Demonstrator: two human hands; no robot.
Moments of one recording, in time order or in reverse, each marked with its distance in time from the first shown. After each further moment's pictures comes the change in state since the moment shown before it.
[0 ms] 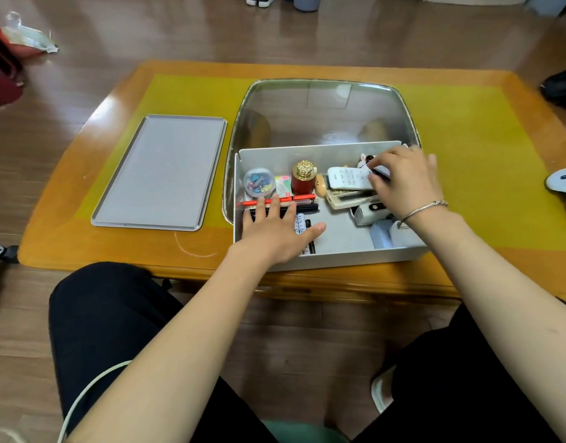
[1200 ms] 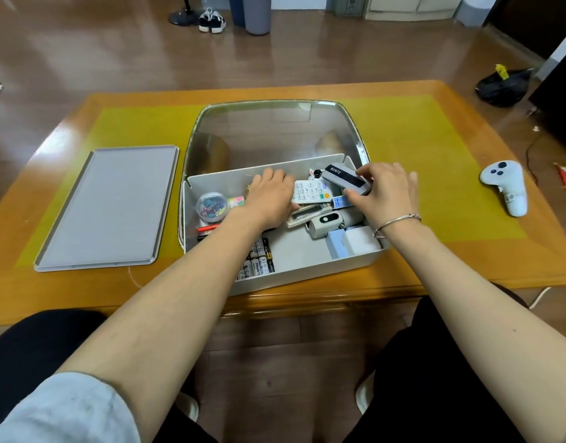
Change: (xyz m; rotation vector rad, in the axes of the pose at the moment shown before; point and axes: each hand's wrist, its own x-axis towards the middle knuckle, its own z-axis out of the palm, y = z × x) left_hand 0.086 0.062 -0.039 0.168 0.390 0.392; right_hand -0.018 0.044 -0.011 0.031 0.045 0.278
